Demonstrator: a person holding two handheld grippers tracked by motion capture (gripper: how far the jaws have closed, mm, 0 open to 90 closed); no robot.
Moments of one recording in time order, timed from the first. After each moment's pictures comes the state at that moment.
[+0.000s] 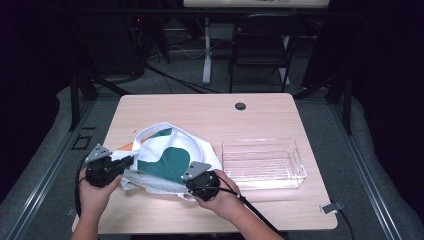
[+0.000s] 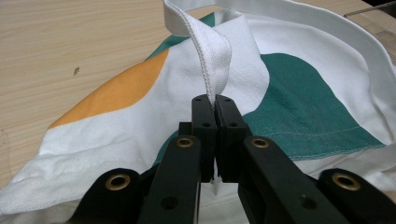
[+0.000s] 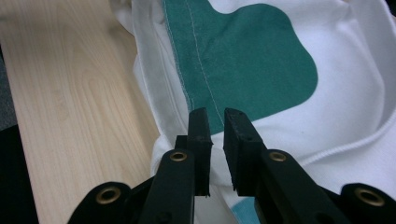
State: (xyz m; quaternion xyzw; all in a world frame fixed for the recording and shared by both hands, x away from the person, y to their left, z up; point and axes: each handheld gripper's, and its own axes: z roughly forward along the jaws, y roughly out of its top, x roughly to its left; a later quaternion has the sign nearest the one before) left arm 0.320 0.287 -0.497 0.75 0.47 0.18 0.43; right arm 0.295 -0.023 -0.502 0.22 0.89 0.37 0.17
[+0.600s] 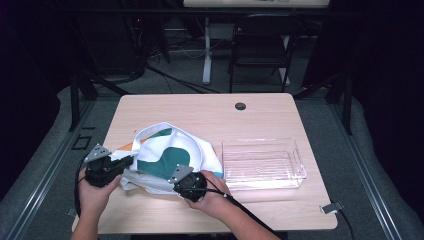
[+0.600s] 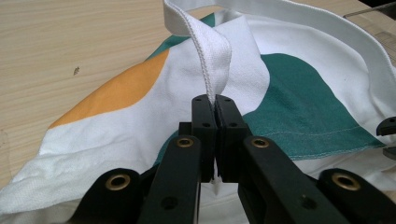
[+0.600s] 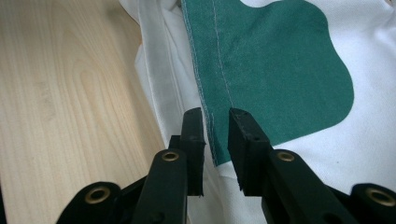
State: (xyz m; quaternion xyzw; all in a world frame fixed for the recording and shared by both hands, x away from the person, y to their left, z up) left arm 0.321 0.288 -0.498 0.75 0.47 0.18 0.43; right arm 0.299 0.009 -0.517 0.20 0.90 0.33 0.19
